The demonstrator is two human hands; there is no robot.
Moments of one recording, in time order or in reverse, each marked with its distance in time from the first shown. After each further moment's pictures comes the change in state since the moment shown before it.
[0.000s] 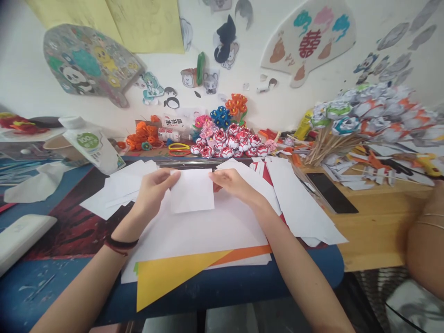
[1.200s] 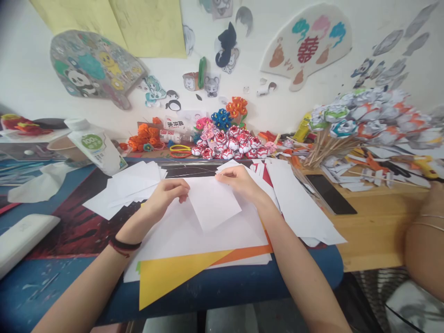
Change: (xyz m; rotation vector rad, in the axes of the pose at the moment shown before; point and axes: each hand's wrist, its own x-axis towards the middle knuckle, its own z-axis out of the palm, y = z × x) left_hand -0.009 0.013 0.010 0.058 -0.325 -0.163; right_hand 0.001 0.010 -0.018 -0.065 0.170 0.029
